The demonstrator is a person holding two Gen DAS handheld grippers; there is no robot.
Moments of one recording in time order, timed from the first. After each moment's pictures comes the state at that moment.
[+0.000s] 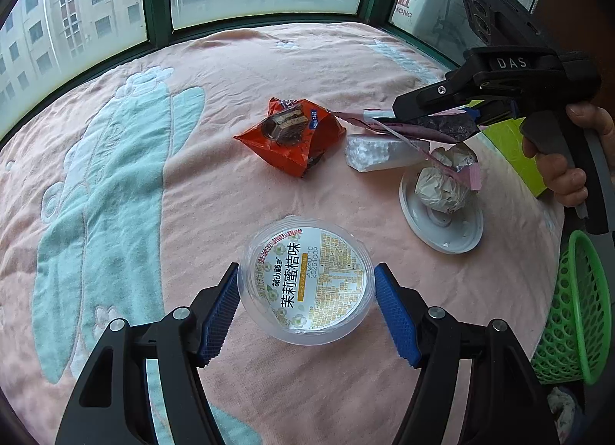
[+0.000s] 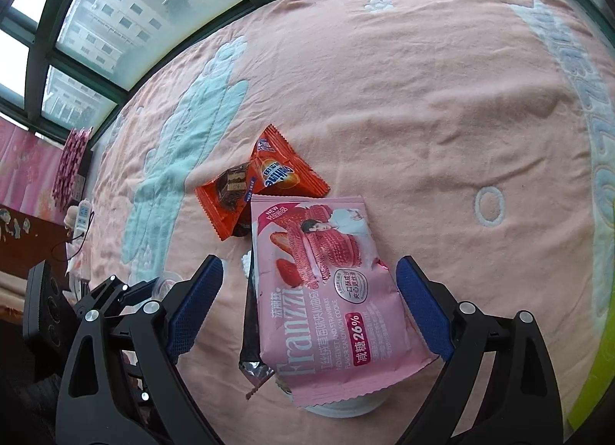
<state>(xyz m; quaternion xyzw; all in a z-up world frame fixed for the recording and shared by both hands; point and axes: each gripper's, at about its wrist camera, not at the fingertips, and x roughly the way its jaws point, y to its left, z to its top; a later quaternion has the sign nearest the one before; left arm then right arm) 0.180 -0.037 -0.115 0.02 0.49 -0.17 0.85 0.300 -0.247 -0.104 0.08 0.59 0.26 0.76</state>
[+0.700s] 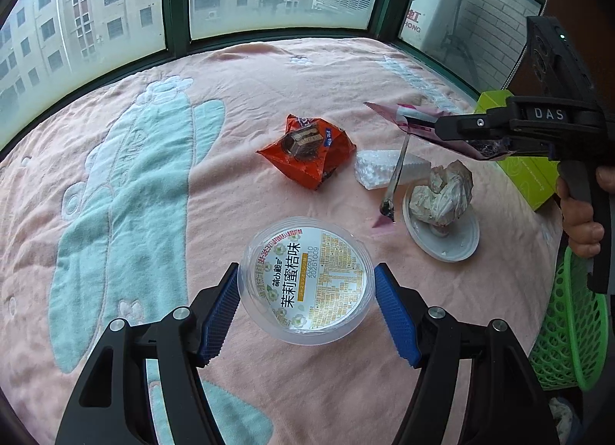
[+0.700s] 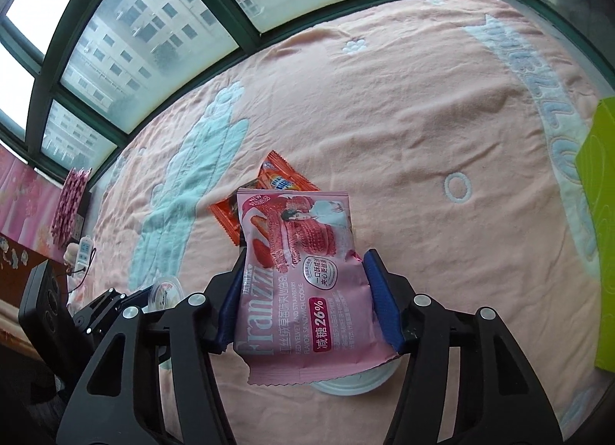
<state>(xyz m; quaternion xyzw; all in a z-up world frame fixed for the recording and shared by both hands) 0.170 -0.023 -0.095 0.01 0.47 -0.16 0.87 0.245 -0.261 -0.070 0.11 0.51 0.21 0.83</state>
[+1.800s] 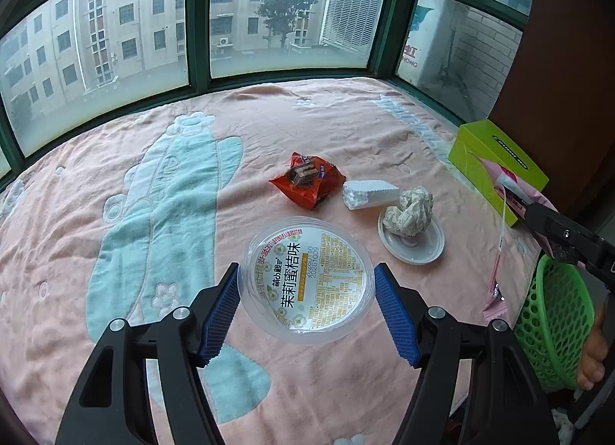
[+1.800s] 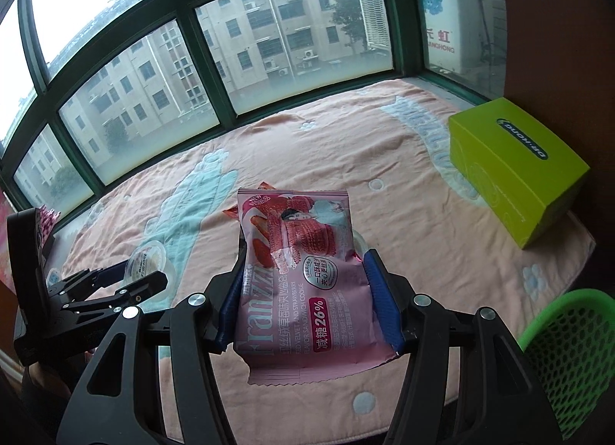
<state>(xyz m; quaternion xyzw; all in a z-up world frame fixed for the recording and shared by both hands) 0.112 -0.013 -0.042 -0.01 0.42 -0.14 0.90 0.070 -0.258 -0.011 0.10 0.36 0.06 0.93</state>
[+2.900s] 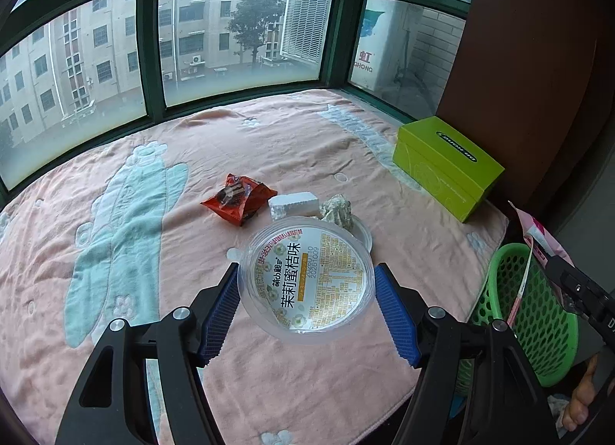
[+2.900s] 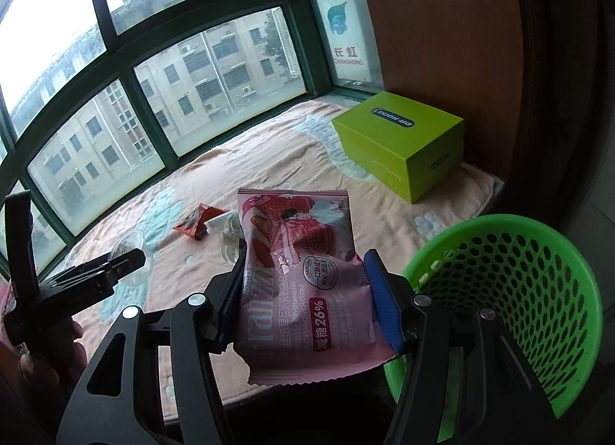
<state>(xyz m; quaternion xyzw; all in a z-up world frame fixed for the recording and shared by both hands) 0.078 -0.081 -0.011 0.02 0.39 -0.19 0.90 -0.042 -0.332 -0.005 0.16 0.31 -0.06 0.93</state>
